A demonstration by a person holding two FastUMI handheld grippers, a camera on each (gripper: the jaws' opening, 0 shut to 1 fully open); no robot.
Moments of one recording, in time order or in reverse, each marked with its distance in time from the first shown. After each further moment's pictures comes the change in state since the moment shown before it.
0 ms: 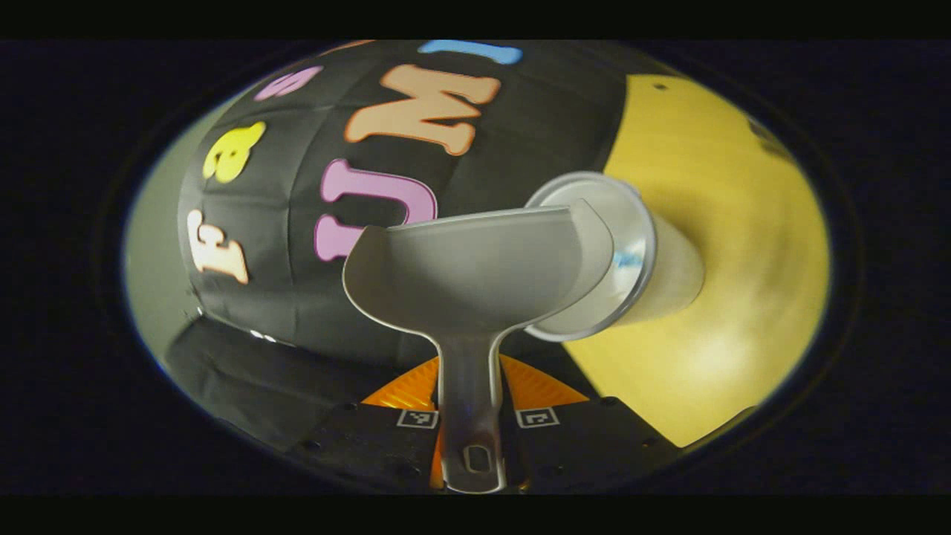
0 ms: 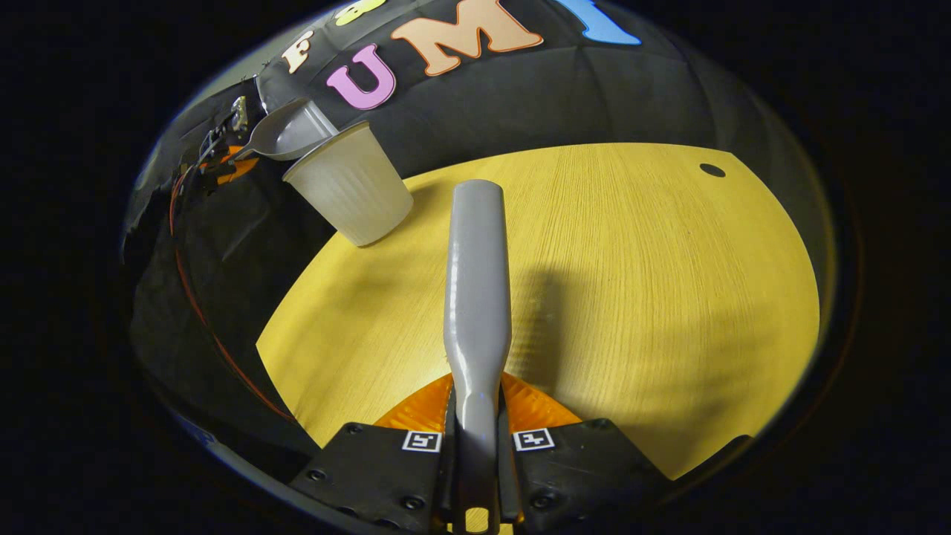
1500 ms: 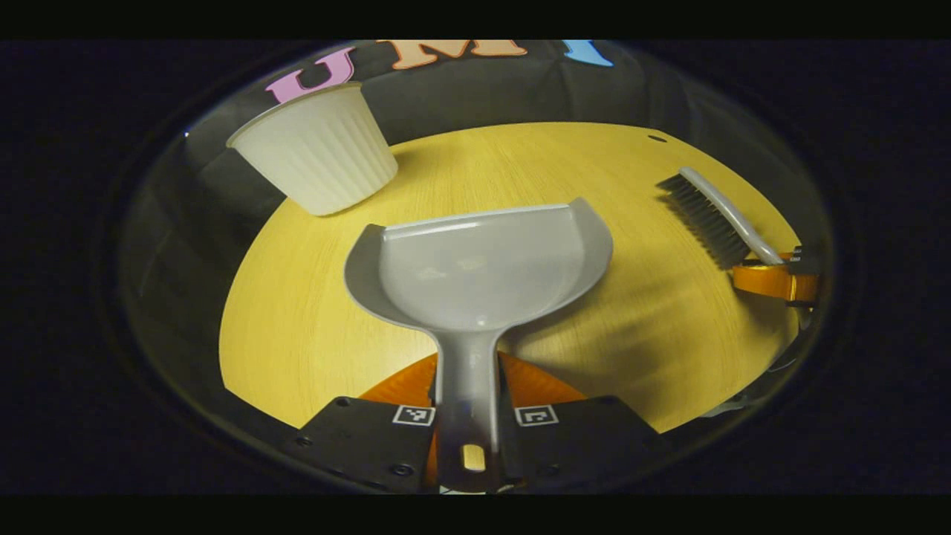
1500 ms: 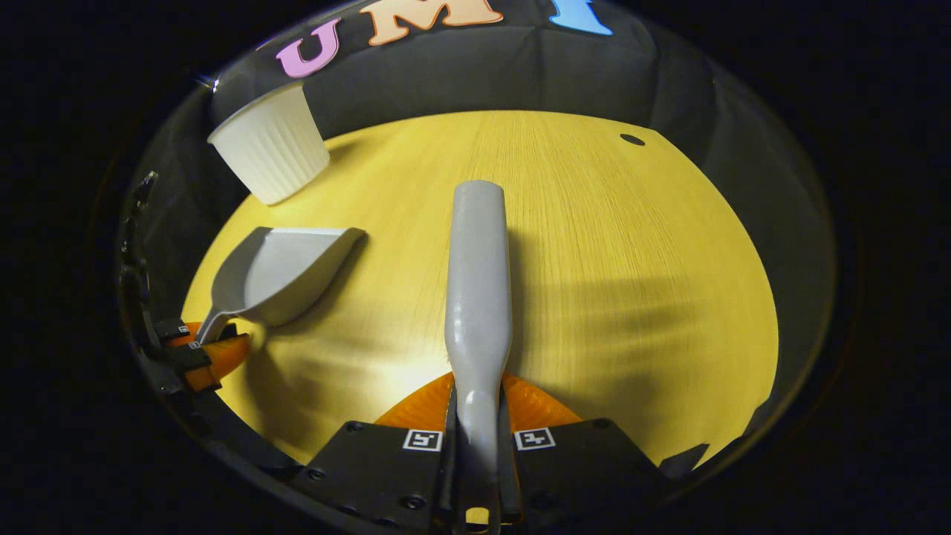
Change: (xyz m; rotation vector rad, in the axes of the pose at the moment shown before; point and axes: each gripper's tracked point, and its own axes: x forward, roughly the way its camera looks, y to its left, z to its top) left arm -0.106 -0.368 0.019 -0.662 0.318 -0.533; right arm 0.039 0.025 0.001 0.022 0.155 -0.434
